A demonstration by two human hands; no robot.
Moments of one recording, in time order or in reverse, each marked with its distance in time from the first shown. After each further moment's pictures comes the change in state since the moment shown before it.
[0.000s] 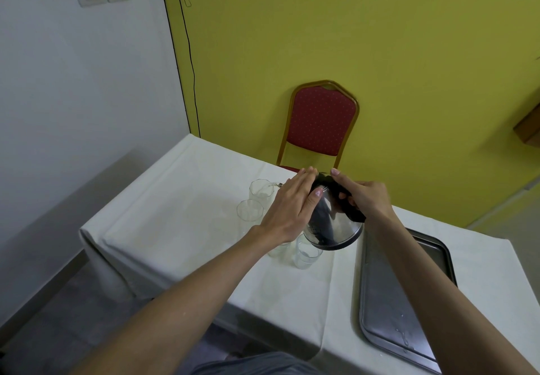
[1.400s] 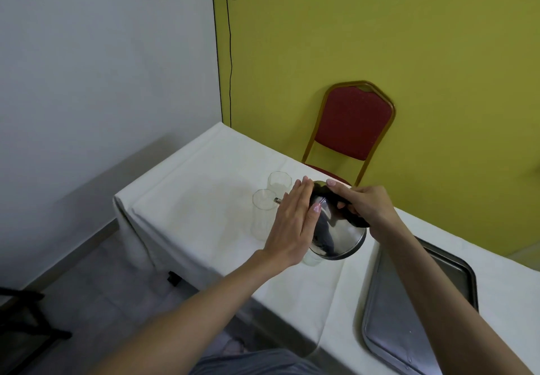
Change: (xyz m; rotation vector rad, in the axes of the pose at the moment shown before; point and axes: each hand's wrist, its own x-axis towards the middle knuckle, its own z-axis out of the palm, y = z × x) left_hand -0.051 0.015 0.021 -0.062 0.179 -0.210; right_hand -0.005 0.004 0.008 -0.117 -0.262 -0.111
